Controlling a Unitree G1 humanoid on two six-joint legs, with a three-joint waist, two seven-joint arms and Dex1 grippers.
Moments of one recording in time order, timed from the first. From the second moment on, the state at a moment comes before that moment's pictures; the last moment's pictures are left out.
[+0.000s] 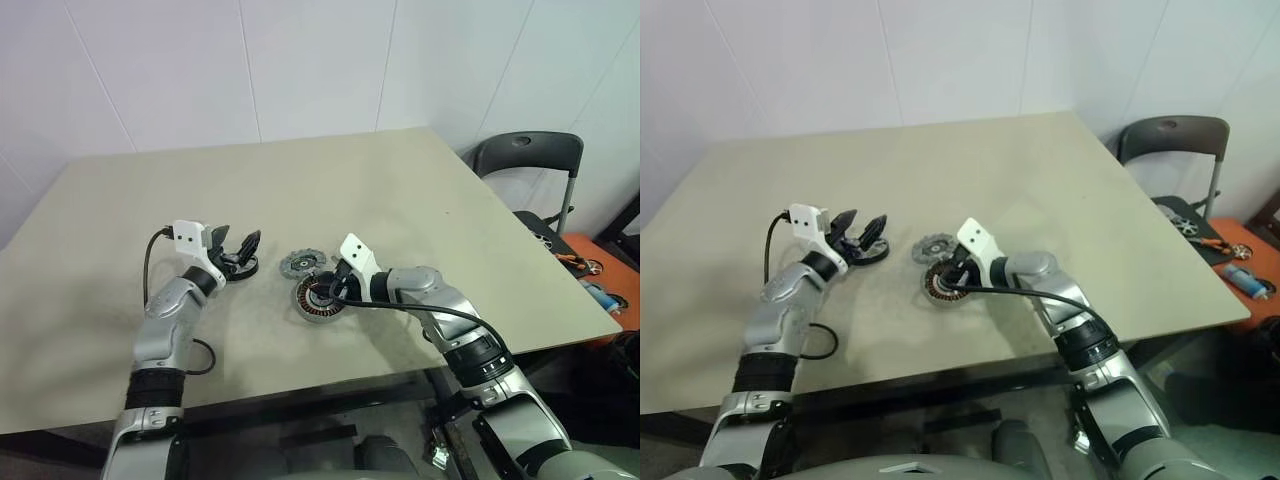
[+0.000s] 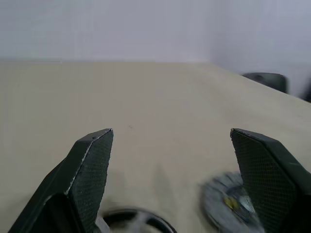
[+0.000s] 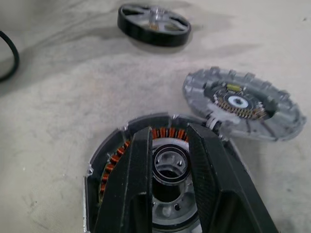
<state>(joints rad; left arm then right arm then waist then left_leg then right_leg) -0.32 0.29 0.18 0.19 -0.40 0.22 -0.53 -0.55 -0.31 0.32 0.12 0.16 0.60 0.81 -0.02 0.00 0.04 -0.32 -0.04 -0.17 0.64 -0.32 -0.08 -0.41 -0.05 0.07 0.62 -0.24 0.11</state>
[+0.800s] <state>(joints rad) -0.31 0.27 0.19 0.07 -0.43 0.33 -0.48 -0.51 -0.33 0.34 0.14 0.13 0.55 0.83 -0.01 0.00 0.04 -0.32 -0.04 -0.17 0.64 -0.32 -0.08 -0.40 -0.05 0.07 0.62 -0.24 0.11</state>
